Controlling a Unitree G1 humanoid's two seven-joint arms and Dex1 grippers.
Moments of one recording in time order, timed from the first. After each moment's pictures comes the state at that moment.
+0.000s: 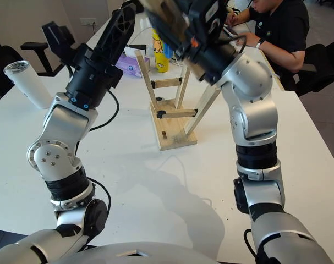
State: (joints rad) left arm -0.61 -0.03 0.24 -0.47 -1.13 0.71 -0.05; right arm -0.77 -0.38 0.05 -0.18 0.33 0.21 0.59
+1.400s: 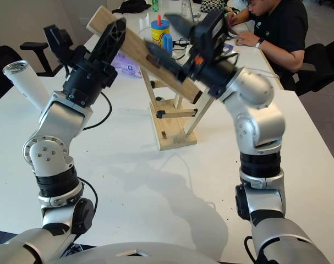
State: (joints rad) left arm -0.56 0.13 0.21 -0.37 -1.08 0.62 -0.02; right arm -0.82 -0.38 -0.15 -0.17 0.58 0.44 0.58
